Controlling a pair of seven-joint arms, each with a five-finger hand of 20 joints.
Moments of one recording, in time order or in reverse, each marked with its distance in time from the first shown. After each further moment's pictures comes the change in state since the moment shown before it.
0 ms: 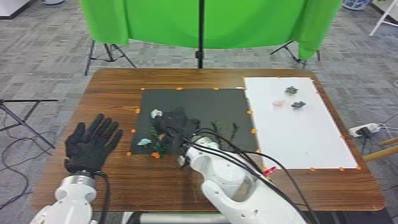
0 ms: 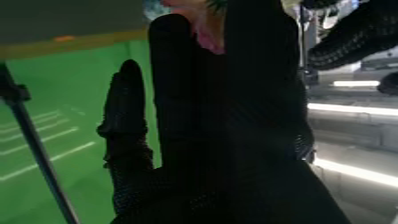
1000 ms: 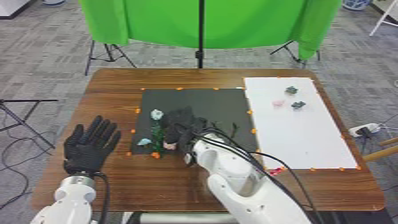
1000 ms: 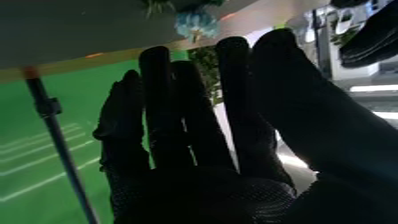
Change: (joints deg) left arm 0.2 -0.1 0.0 -0.4 -1.7 1.8 0.9; right arm -0.8 0.1 3.5 -1.4 3.2 -4.5 1.2
